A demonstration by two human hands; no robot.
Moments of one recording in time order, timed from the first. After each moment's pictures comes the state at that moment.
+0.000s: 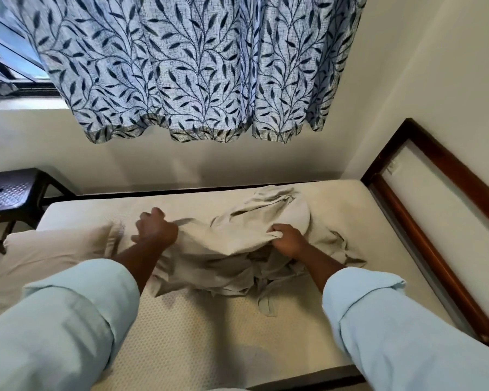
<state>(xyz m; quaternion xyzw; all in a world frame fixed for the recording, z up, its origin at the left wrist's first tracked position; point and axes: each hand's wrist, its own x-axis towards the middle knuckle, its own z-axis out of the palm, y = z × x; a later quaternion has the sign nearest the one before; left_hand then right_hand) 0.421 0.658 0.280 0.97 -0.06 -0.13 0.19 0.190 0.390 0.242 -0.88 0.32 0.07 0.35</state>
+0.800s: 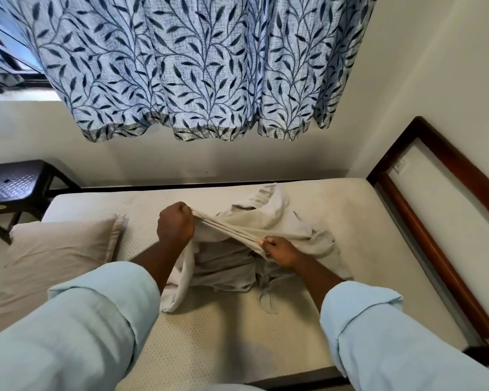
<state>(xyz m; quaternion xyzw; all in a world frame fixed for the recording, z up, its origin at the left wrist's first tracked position) 0.393 0.631 0.277 0.92 -0.10 -0.04 0.37 0.188 0.425 0.227 -0.81 0.31 0.09 0.50</state>
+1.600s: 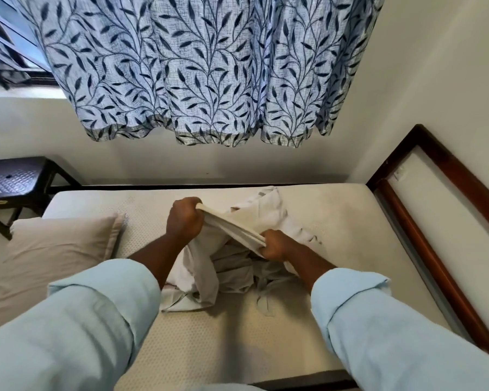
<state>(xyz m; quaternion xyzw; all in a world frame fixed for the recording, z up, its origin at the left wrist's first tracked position) 0.388 0.619 0.301 0.90 -0.25 -0.05 0.35 0.218 0.414 0.253 -0.91 0.24 0.21 0.25</state>
